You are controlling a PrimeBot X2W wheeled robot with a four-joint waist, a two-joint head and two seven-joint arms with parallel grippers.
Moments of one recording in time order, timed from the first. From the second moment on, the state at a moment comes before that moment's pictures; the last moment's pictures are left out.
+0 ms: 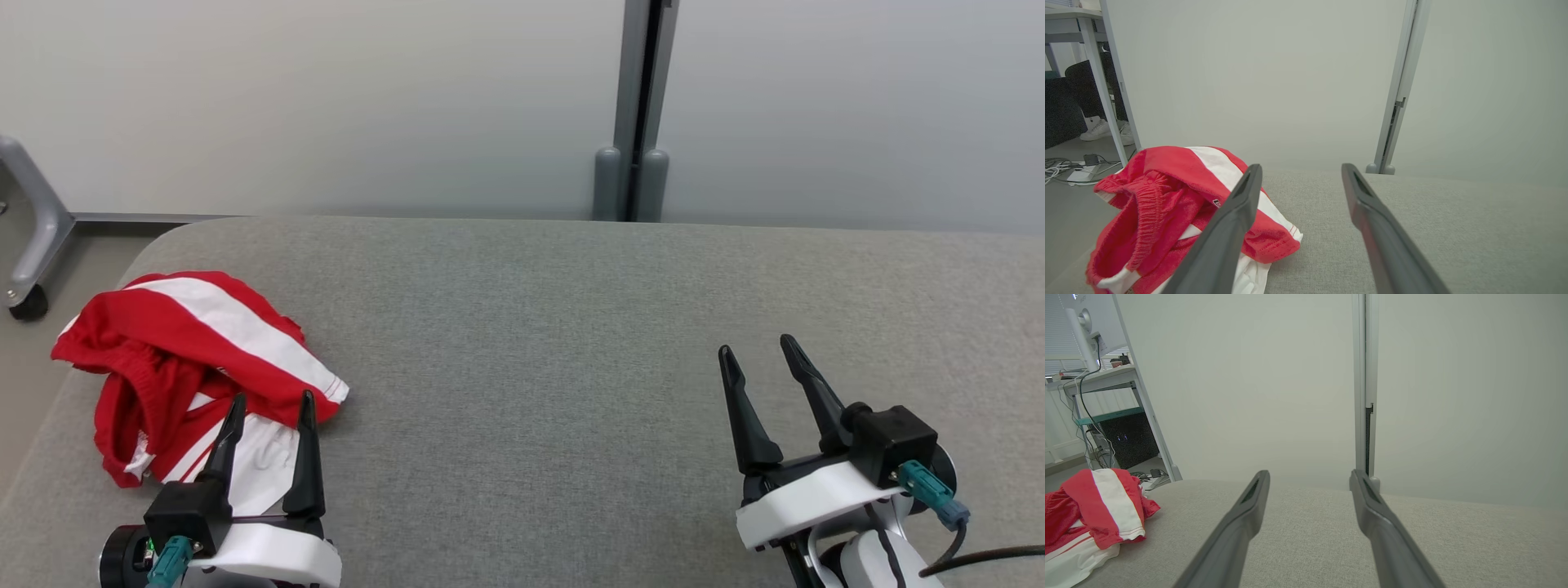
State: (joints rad) left arm -0.02 0.05 -0.04 0.20 -0.18 0.00 -0.26; right arm -0.18 -0.05 0.23 0.26 0.24 0.13 -0.26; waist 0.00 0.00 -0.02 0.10
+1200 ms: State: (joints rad) left arm 0.02 0.06 0.04 0.19 -0.22 0.00 -0.23; right arm -0.17 -0.05 0.30 0.28 0.31 0.13 -0.26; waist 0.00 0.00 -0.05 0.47
